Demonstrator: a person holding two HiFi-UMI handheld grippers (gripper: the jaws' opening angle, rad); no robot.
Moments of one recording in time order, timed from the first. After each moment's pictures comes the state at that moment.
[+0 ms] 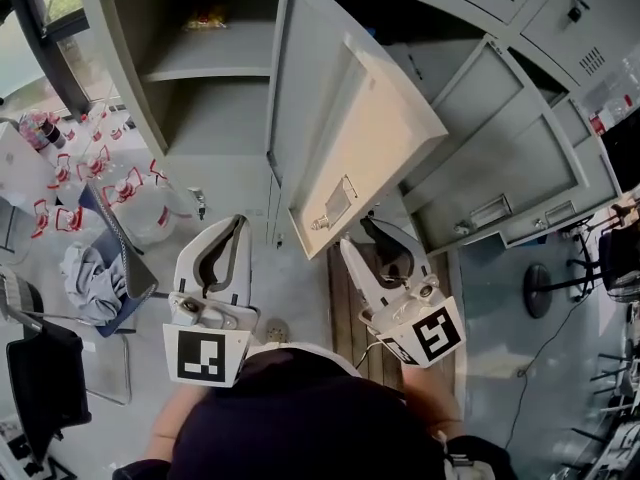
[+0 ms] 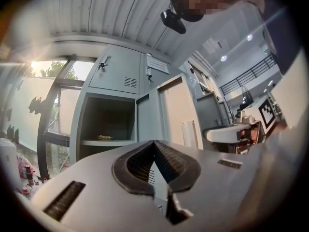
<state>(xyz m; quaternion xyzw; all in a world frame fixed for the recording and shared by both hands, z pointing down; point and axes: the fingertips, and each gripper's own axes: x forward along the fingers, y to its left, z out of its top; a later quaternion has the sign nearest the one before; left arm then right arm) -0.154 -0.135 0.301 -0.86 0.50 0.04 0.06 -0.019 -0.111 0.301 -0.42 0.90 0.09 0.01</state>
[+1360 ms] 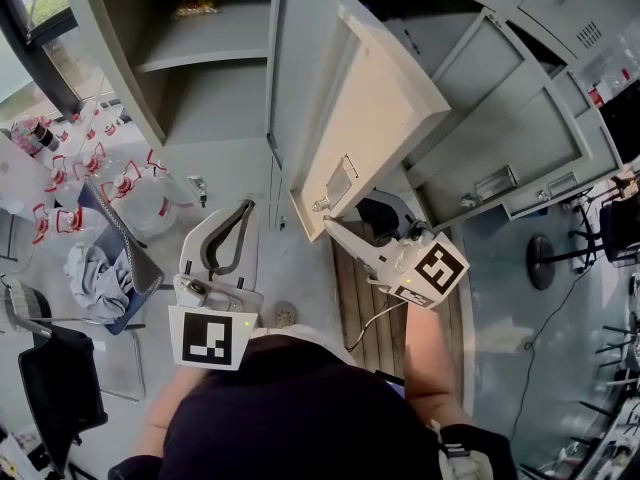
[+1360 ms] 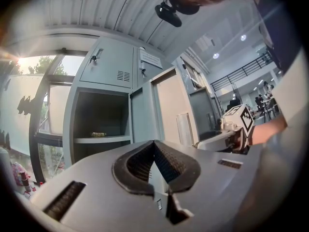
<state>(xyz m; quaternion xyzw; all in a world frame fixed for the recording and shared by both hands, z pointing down) -0.153 -0.137 0.314 -0.89 0.46 0.00 0.06 -0.046 -0.131 0.344 -0.30 0.95 0.03 -0.03</state>
